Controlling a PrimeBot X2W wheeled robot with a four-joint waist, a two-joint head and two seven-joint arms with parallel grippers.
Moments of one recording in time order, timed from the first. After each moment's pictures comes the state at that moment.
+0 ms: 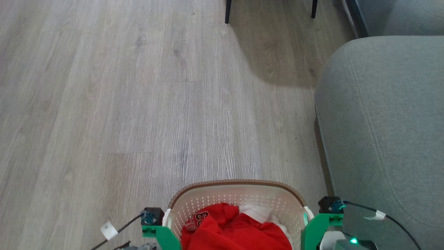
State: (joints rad) left arm -0.39 0.02 -1.04 1.21 -0.97 0.04 -0.03; right arm -0.44 -0.04 0.89 1.25 1.02 0.13 -0.05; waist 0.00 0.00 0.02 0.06
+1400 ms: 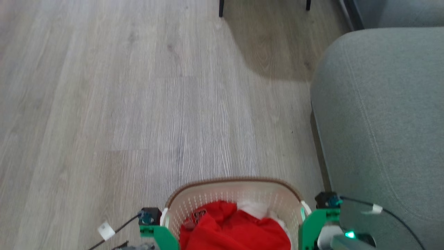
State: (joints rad) left arm -0.39 0.02 -1.10 1.24 -1.04 0.05 -0.05; right arm -0.49 -0.04 1.08 1.27 1.17 0.13 -0.08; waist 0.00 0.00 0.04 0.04
